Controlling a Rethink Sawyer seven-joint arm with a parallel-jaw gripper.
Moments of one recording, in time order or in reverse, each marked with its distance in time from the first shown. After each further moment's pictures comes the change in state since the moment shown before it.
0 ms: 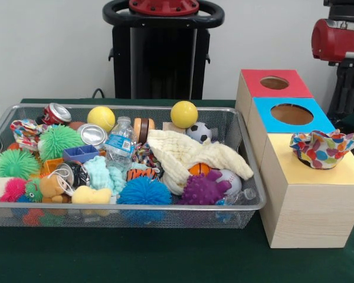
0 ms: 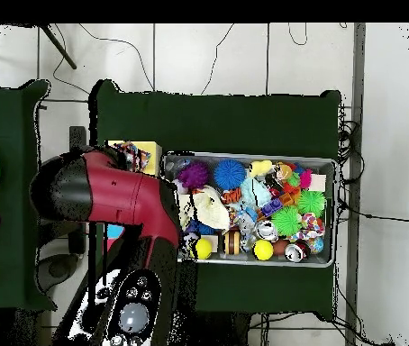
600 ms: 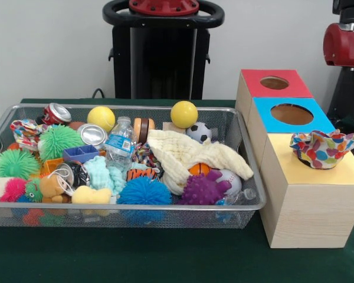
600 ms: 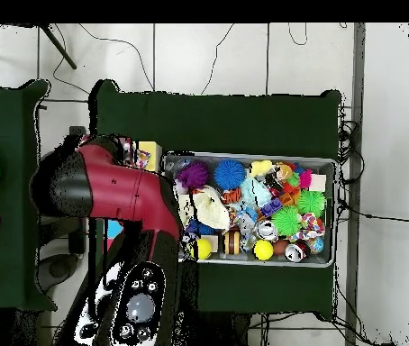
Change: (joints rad) arm -0.027 -0.008 0.055 0.000 0.000 -0.114 0.000
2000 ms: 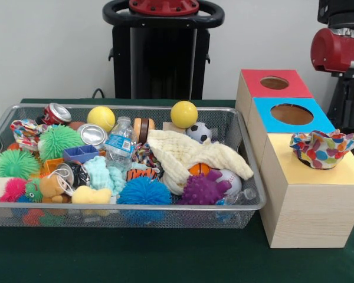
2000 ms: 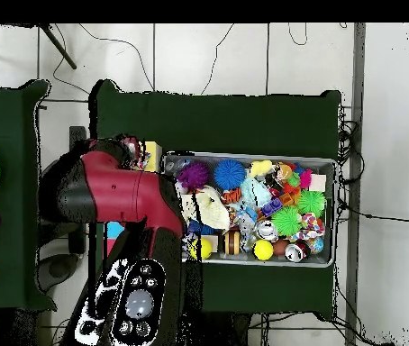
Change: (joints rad) arm -0.017 -0.004 0.016 0.000 -0.182 -0.068 0.000
